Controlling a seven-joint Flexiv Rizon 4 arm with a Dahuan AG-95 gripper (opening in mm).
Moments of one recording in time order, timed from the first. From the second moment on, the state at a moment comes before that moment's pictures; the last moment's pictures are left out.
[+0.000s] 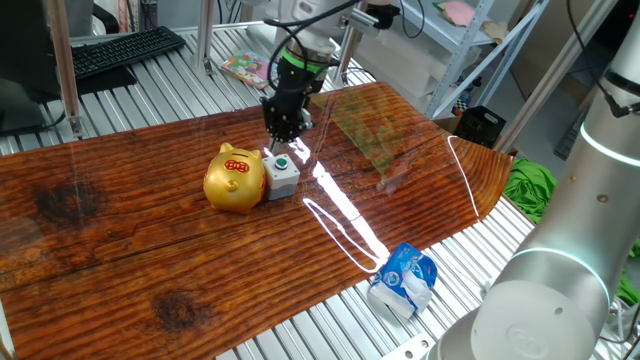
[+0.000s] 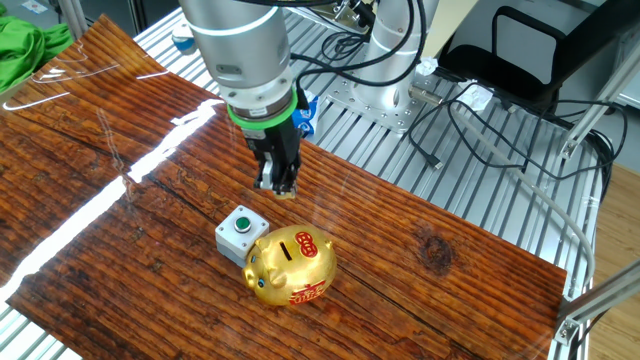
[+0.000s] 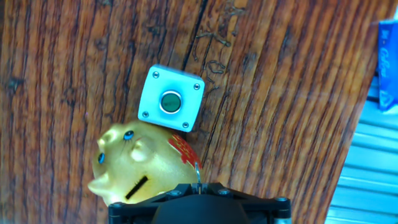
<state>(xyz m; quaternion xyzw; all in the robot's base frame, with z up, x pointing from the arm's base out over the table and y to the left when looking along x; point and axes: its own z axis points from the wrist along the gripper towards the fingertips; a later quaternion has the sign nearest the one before) 0.538 0.030 0.172 -0.63 -0.77 -0.04 0.10</state>
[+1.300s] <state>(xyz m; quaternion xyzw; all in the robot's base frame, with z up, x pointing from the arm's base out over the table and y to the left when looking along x) 0.547 0.028 0.172 -0.65 -0.76 0.02 0.05</state>
